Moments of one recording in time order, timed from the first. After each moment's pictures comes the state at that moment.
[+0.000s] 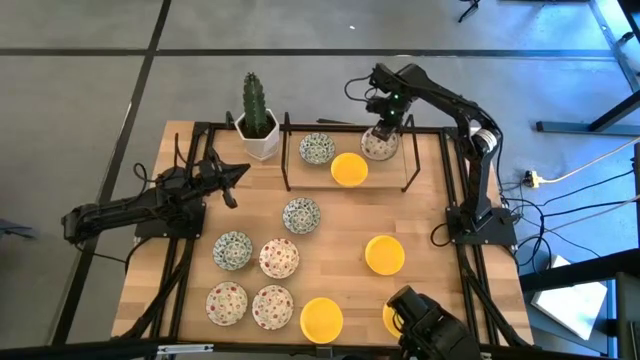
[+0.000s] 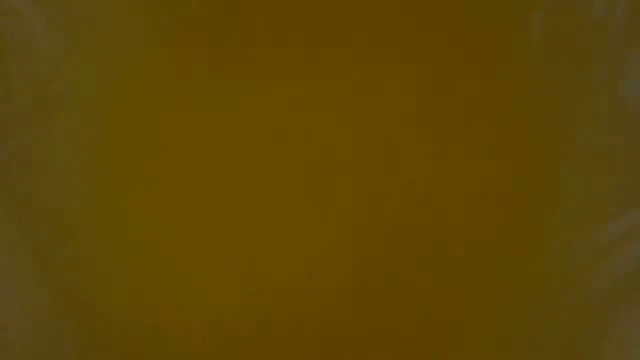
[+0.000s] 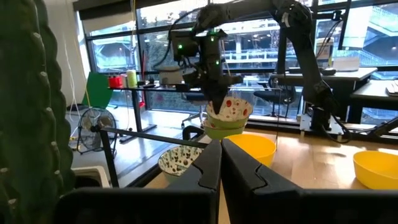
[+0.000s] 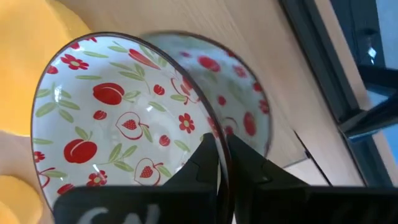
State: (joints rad) left arm 0.32 0.16 0.06 0.21 -0.16 0.04; right arm -0.88 1.94 1.78 -1.33 -0.15 -0.35
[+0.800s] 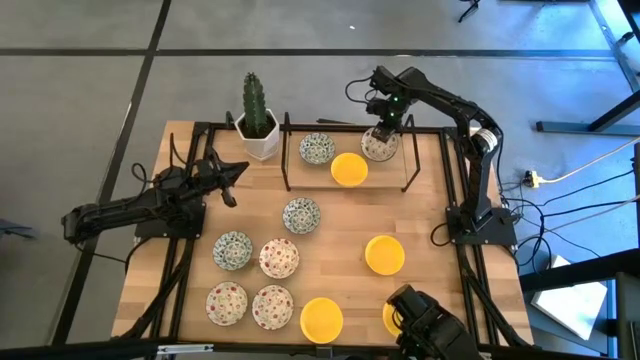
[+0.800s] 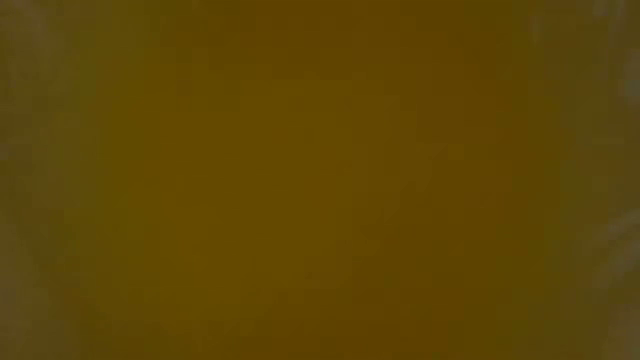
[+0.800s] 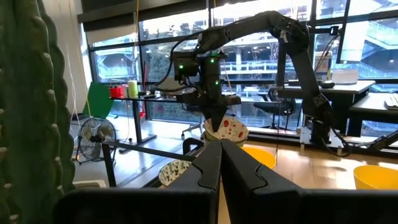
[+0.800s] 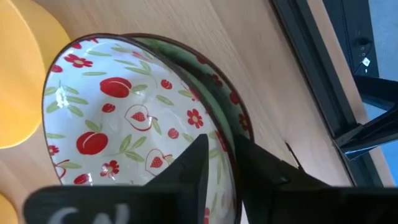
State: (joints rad) left arm 0.32 0.16 0.06 0.27 -0.16 0.04; right arm -0.89 1.94 1.72 -1.24 -0.14 -0.39
